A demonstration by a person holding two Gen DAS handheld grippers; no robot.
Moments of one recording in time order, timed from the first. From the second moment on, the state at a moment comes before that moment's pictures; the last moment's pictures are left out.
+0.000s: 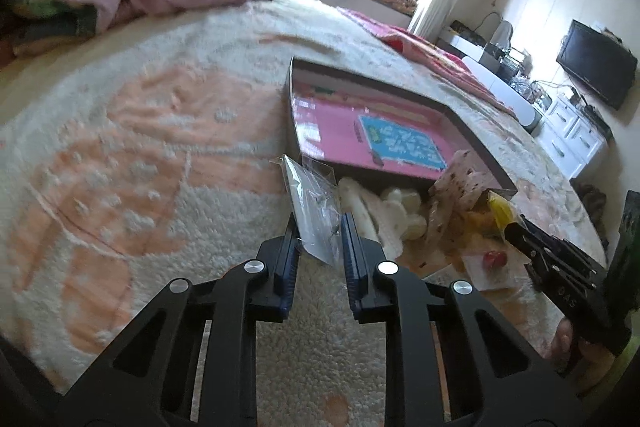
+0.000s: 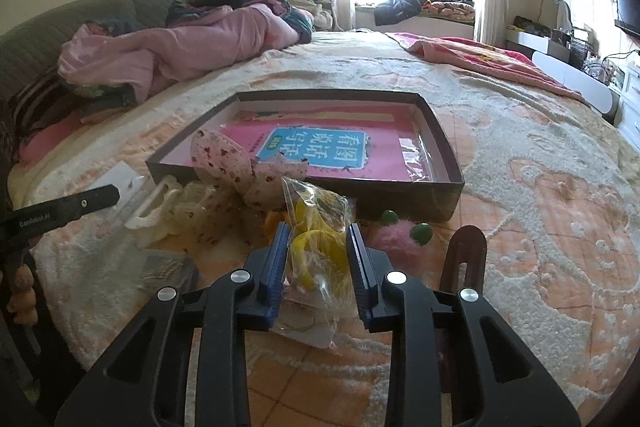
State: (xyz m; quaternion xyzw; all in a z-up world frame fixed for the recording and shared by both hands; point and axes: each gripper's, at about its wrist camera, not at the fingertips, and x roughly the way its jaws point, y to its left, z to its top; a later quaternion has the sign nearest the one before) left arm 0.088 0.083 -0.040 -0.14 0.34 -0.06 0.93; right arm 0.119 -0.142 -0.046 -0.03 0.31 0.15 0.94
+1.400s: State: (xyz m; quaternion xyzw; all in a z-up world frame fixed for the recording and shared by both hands) left arm 0.204 0.026 -0.032 -0.07 0.36 -0.07 0.93; right arm 0.208 -0.178 -0.003 0.00 0.27 0.12 0.95
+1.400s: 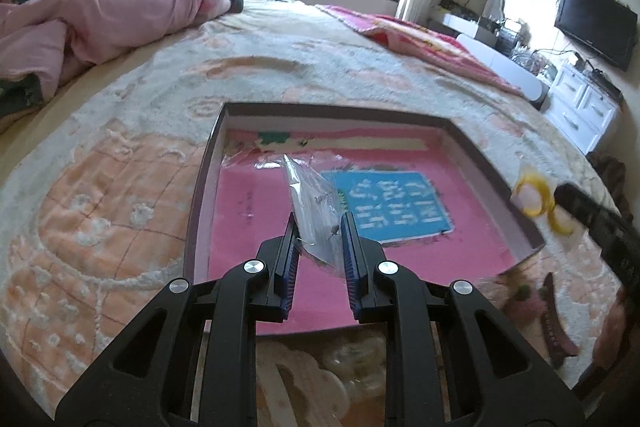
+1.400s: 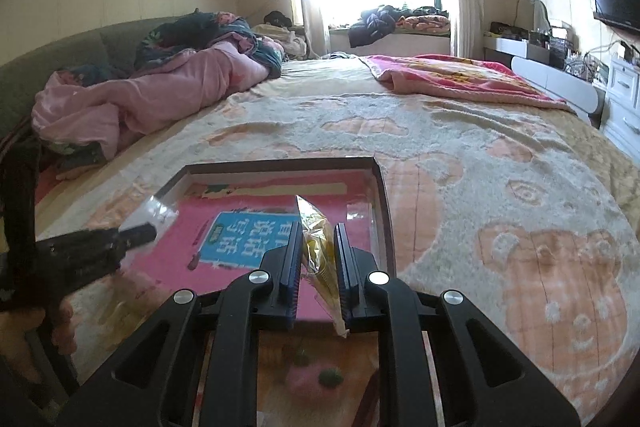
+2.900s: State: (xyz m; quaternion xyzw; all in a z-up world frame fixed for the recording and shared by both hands) left arm 0.197 0.033 -0.025 -0.06 0.34 -0.05 0.94; right arm 0.212 -0.189 -0.007 0.04 0.28 0.09 0.96
